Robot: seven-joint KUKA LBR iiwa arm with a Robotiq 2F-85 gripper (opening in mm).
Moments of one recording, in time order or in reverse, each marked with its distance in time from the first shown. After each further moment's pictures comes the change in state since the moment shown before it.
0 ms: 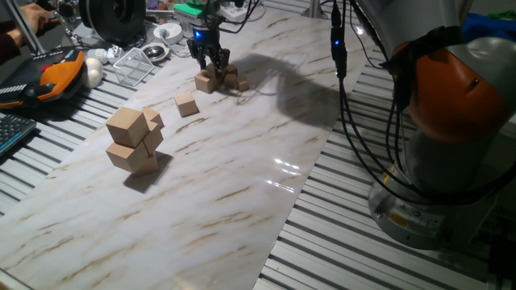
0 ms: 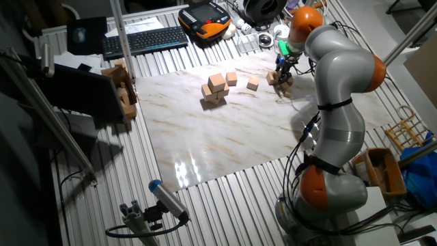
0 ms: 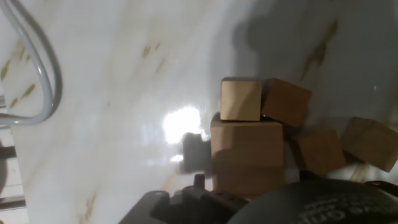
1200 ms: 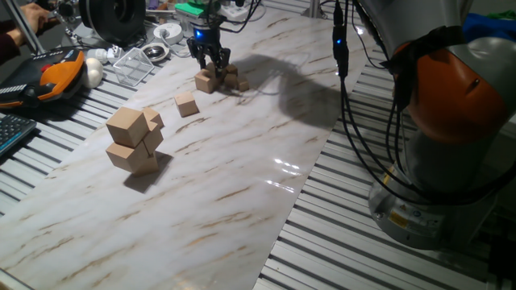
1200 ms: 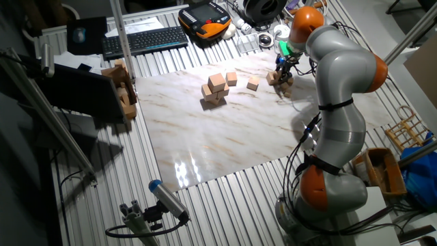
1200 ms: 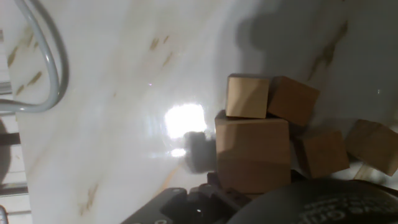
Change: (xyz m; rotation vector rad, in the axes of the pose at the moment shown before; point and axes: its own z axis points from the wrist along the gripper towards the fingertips) arm 0.001 0.000 -0.005 -0.004 0.000 -0.026
